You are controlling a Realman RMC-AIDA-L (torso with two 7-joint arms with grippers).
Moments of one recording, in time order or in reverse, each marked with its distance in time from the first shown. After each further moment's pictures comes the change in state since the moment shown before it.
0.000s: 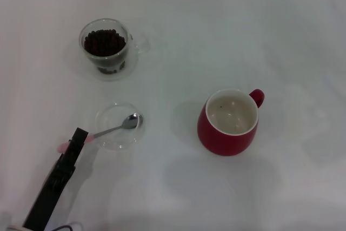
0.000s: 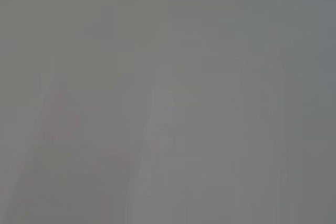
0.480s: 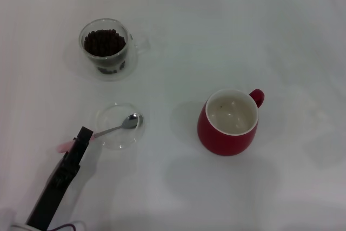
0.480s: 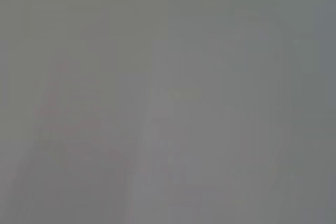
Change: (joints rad) left arm -0.013 0.000 0.000 0.002 0.017 -0.010 0.007; right arm -0.010 0.003 0.003 0.000 0.000 -0.001 0.000
